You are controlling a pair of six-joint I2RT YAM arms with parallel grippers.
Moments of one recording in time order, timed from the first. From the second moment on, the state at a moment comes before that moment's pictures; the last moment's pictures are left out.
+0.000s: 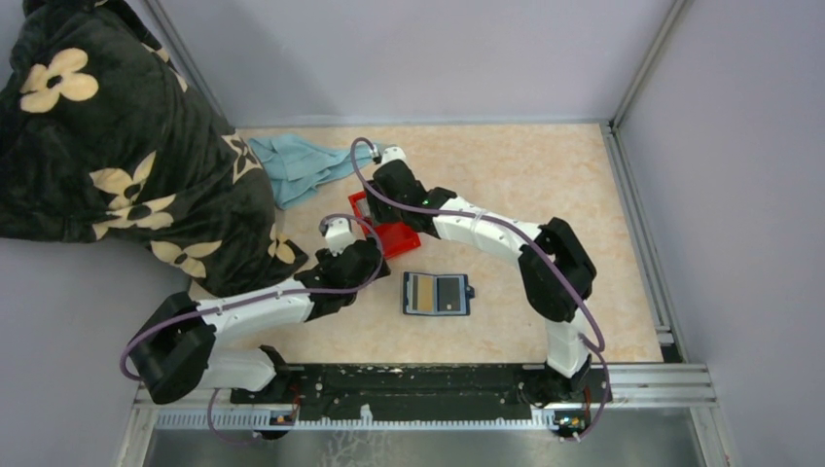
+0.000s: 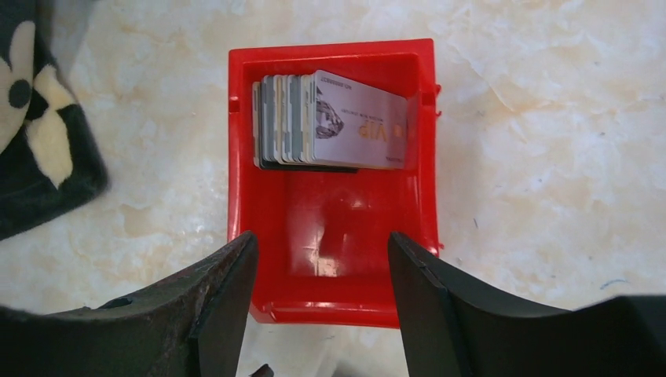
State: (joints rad) left arm -0.88 1.30 0.60 -0.08 -0.67 -0.90; right arm 0.86 1.89 1.51 -0.29 0.26 0.35
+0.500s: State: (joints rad) left arm -0.73 1.21 0.47 -0.06 -0.61 -1.01; right arm 0.84 2.06 1.64 -0.29 0.18 0.33
